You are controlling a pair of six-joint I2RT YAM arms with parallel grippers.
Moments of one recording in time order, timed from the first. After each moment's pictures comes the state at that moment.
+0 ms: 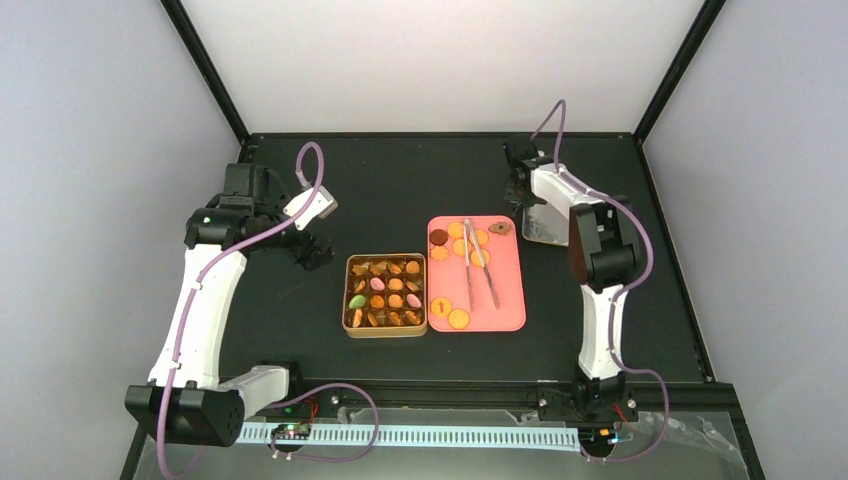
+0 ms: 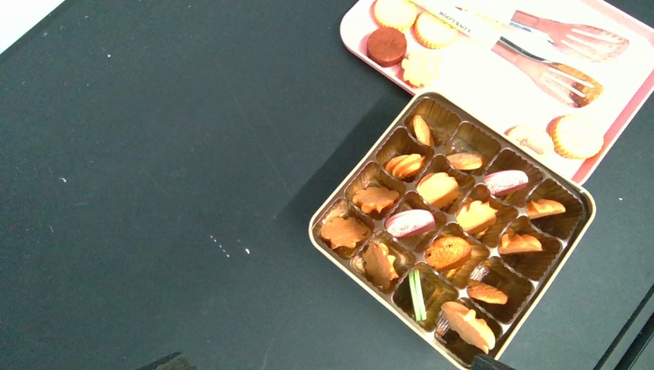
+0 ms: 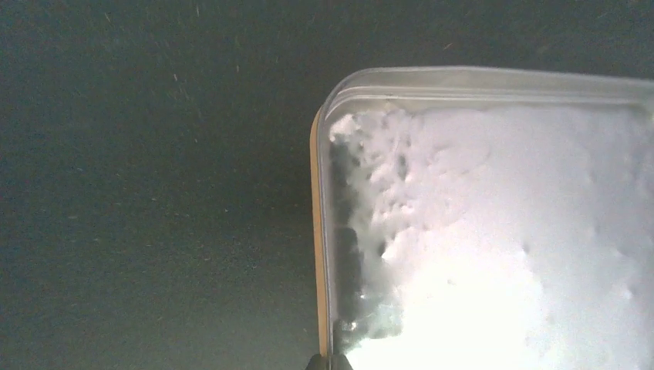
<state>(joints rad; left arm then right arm) -0.03 1.13 1.27 -1.13 0.45 0.66 0.27 2.16 1.66 -0.65 0.30 0.41</state>
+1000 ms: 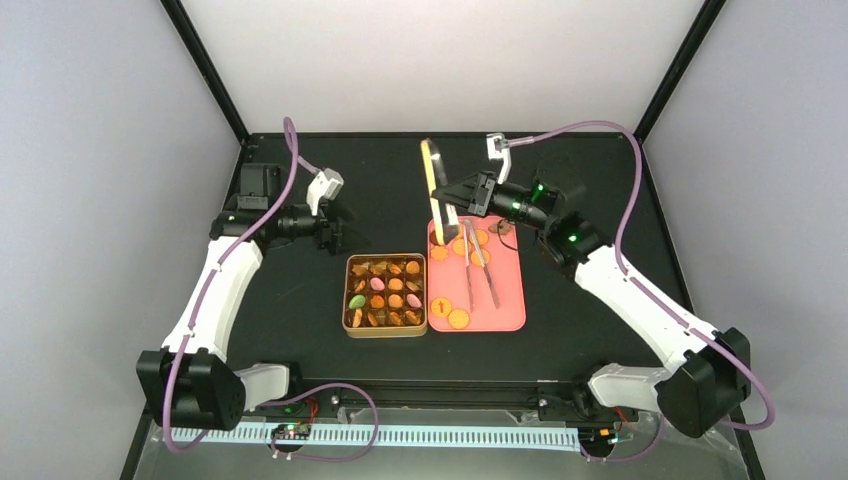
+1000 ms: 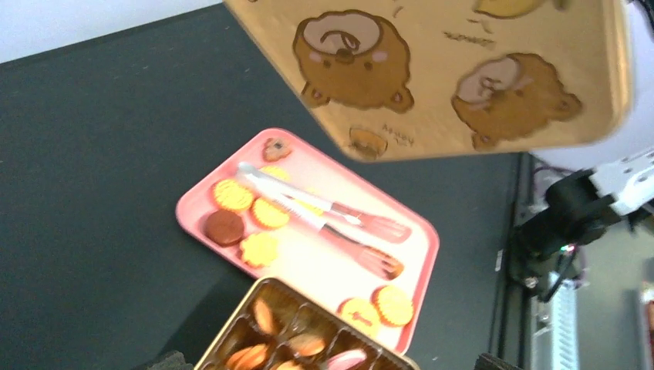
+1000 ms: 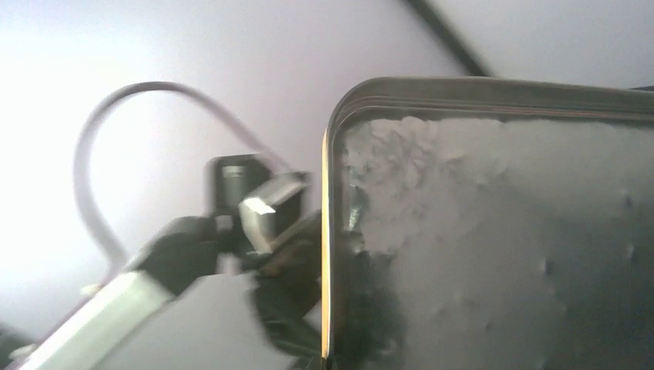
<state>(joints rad) -0.03 1.20 1.11 -0.74 1.01 0.40 0.56 1.23 1.08 0.11 -0.56 0.80</state>
